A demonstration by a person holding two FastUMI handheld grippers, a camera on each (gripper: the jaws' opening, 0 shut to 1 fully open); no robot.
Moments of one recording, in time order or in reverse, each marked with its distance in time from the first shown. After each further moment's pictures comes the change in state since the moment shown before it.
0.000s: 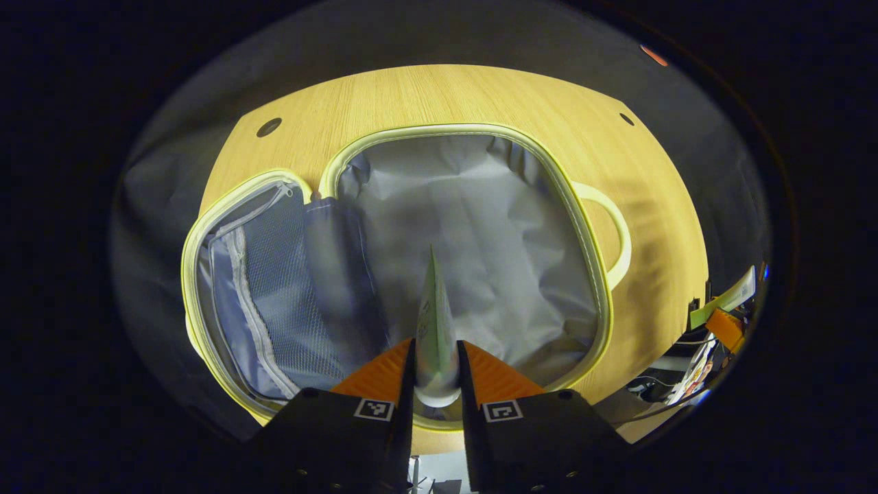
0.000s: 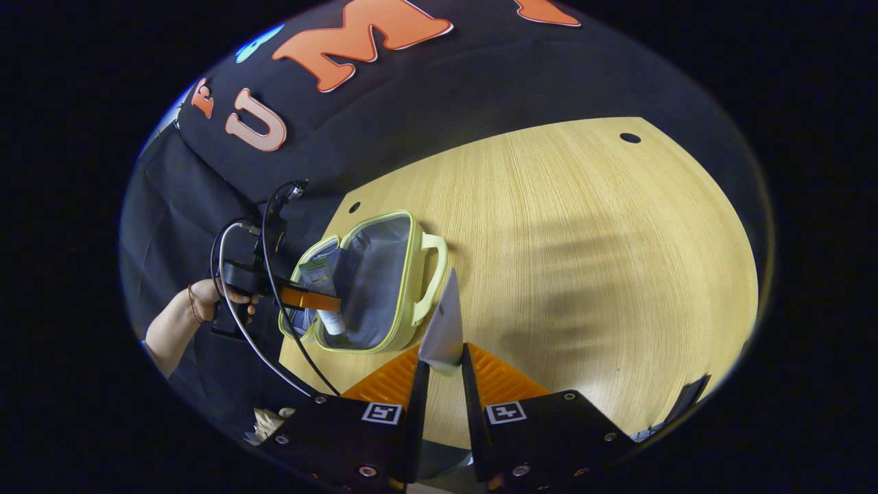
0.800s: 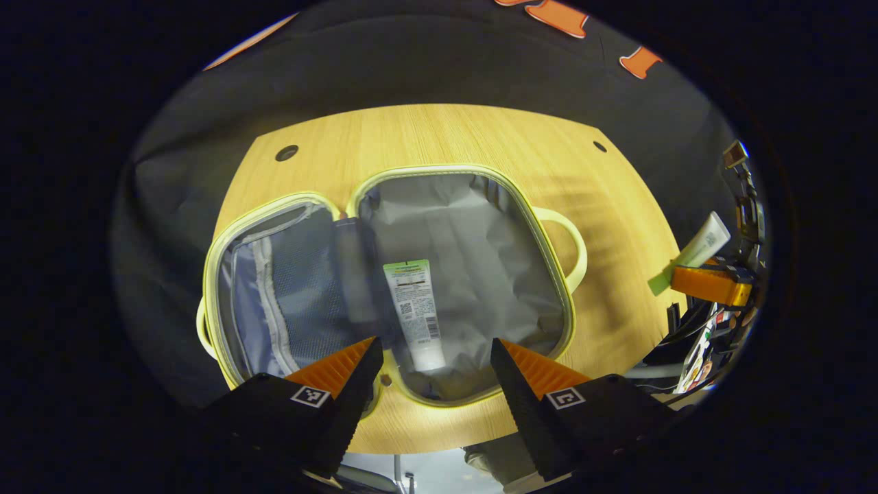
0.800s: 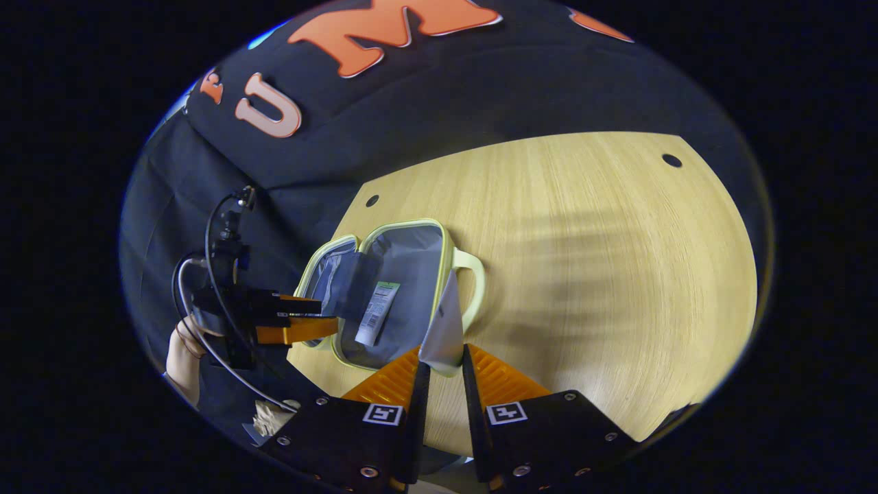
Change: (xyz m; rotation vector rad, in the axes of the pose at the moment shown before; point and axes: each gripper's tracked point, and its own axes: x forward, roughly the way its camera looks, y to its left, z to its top) left arm -0.081 0.001 -0.021 -0.040 -0.232 -0.061; right arm 0.030 0.064 0.053 -0.152 0.078 0.046
